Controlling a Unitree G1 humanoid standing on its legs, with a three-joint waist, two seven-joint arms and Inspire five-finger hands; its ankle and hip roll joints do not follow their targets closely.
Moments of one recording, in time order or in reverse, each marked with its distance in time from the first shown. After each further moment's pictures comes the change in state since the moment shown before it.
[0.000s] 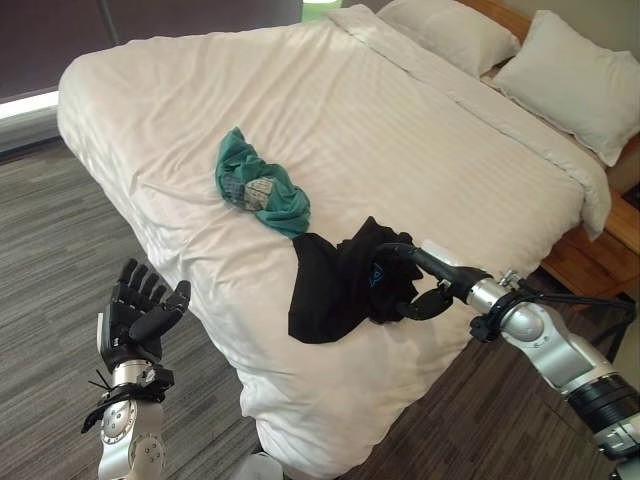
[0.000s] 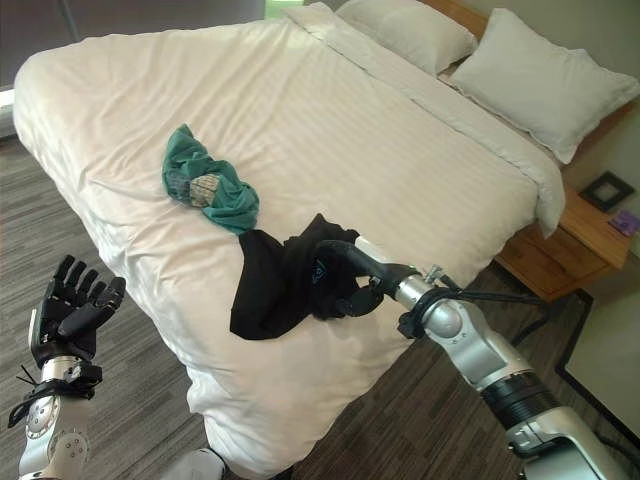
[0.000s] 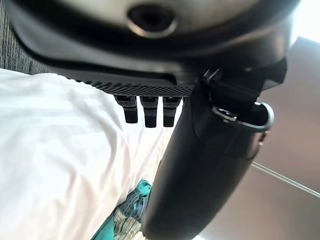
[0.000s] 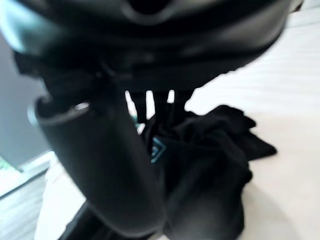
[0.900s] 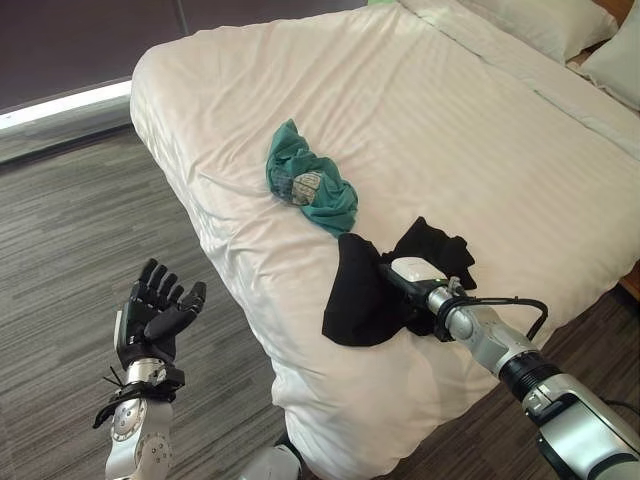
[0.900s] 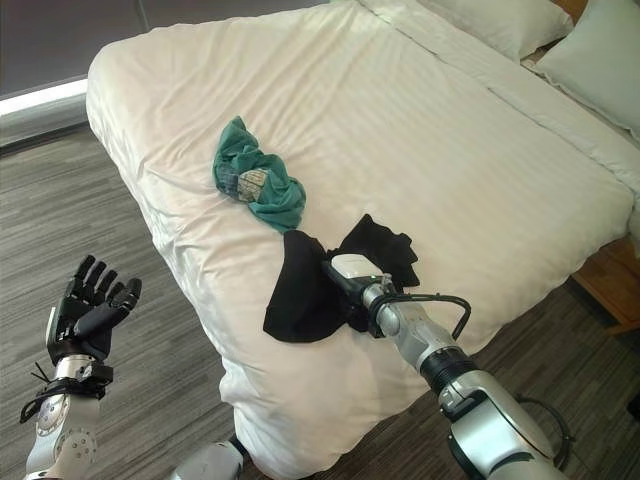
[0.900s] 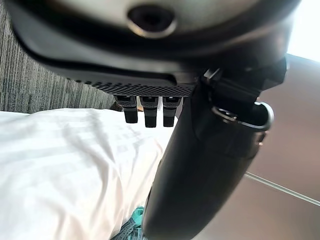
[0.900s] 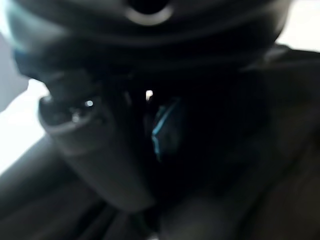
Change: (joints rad) left arm -0.009 0.010 -0.060 -0.018 -0.029 0.024 0.000; right arm -0.148 0.206 0.110 0.413 -0.291 0.038 -0.105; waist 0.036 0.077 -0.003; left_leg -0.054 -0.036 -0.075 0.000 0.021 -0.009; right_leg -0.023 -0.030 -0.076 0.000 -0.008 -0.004
